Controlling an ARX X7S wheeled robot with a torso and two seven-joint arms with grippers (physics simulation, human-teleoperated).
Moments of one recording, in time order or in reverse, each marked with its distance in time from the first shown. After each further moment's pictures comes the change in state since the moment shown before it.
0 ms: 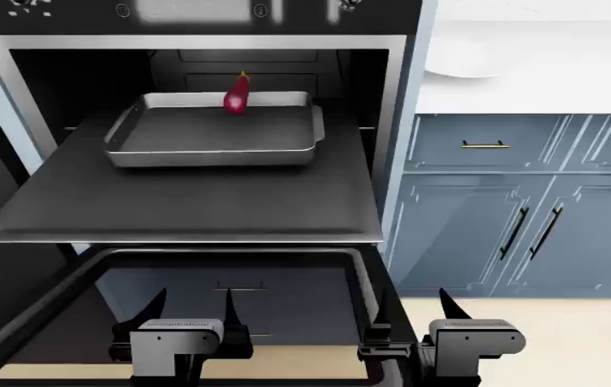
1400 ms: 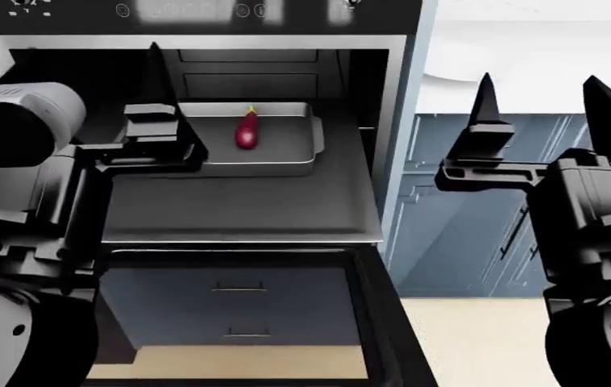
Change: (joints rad) left arm -0.711 -0.146 -0.105 1.003 -0.570 -1.184 -0.387; right arm 0.688 0.255 0.187 -0.995 0.648 1.270 0.412
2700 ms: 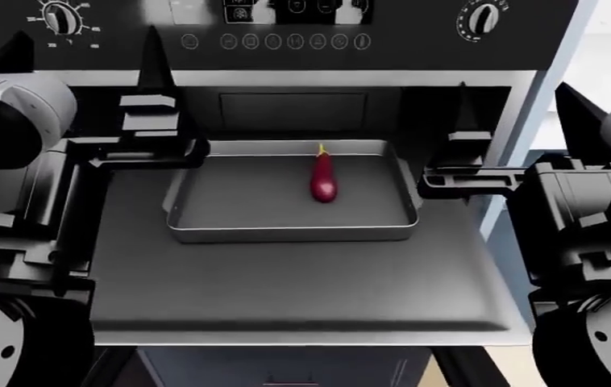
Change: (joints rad) left arm -0.051 -0.074 0.021 0.015 -0.182 0.011 -0.168; right arm 0.004 0.045 -0.036 0.034 0.165 -0.026 0.122
